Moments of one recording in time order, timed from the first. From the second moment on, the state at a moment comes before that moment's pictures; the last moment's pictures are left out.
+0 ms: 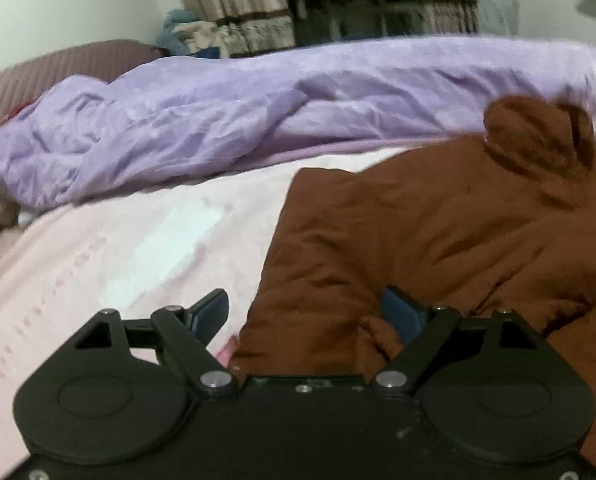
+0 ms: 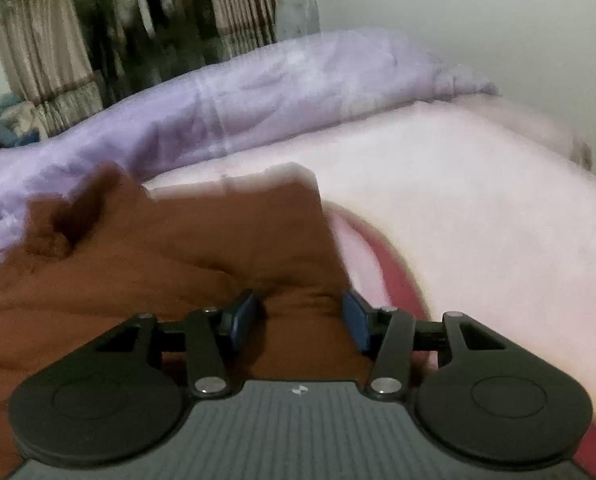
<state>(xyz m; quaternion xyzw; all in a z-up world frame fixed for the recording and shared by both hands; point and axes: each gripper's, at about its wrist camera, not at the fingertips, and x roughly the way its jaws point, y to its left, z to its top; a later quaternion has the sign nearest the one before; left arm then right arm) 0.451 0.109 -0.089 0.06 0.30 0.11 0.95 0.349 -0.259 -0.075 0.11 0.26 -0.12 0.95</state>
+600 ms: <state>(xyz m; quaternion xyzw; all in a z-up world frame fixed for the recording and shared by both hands) 0.403 -0.028 -0.068 0.16 0.32 -0.01 0.93 0.309 -0.199 -0.057 0.12 0.30 -0.07 0.94</state>
